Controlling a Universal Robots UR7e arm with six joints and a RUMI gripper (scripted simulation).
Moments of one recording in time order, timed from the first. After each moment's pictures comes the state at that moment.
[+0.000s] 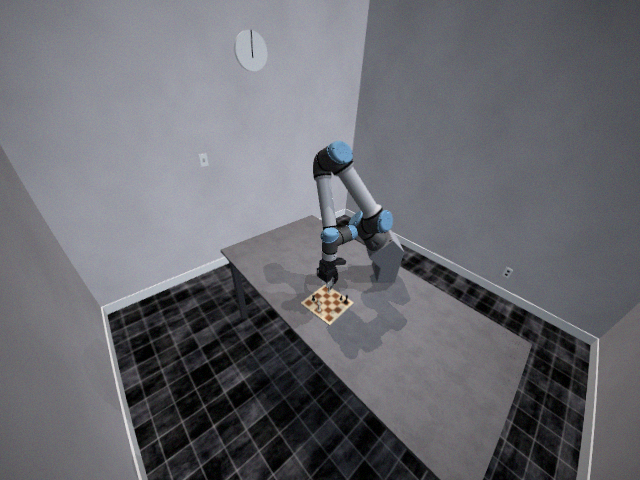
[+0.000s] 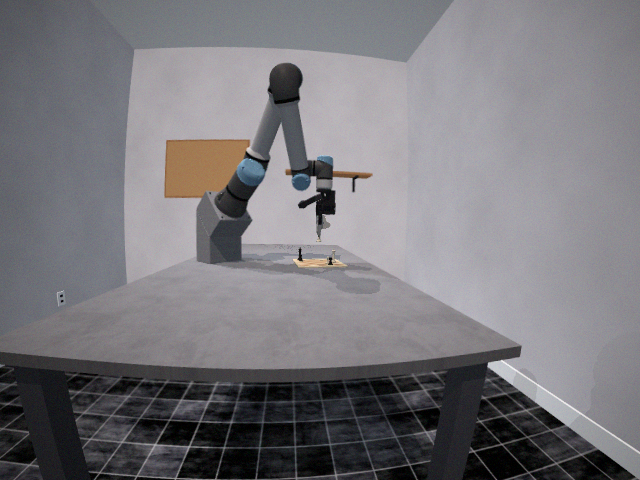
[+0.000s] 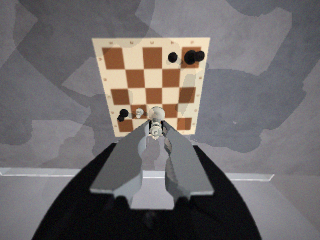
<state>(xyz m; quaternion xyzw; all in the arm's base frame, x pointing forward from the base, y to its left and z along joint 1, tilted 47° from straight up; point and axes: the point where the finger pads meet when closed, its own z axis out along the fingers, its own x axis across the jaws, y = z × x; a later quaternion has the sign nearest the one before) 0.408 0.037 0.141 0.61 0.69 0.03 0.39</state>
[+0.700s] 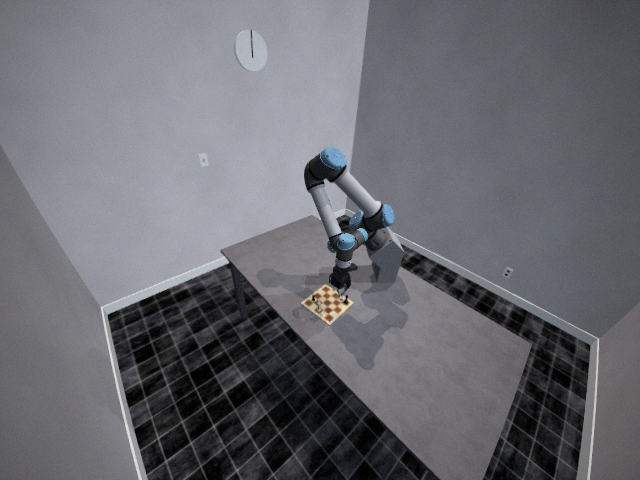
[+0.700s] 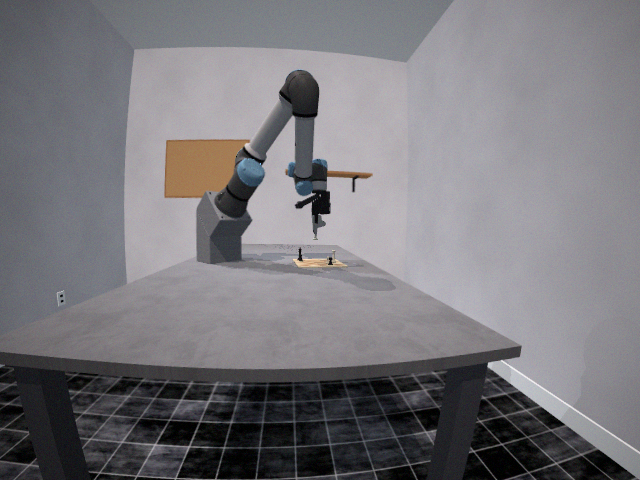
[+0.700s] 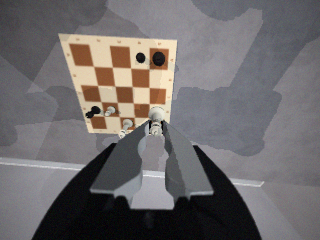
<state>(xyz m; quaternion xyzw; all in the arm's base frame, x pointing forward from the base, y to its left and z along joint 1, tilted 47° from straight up) 0.405 0.098 0.102 0.59 0.70 0.02 0.40</state>
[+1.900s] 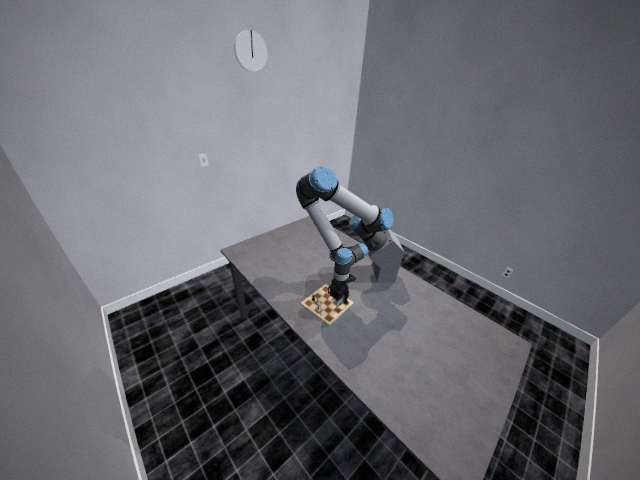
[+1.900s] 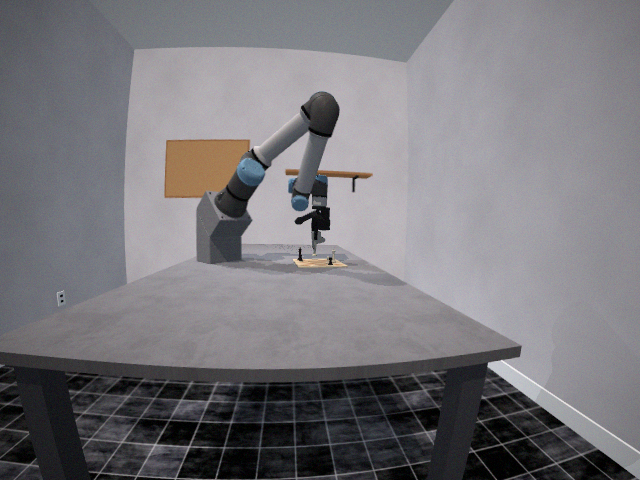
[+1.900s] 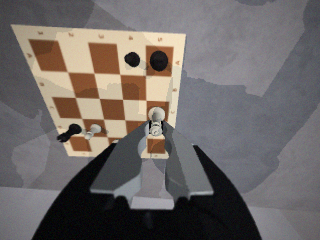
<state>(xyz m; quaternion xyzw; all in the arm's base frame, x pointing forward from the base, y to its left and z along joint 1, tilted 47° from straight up) 0.449 0.060 0.047 0.60 0.70 0.01 0.40</state>
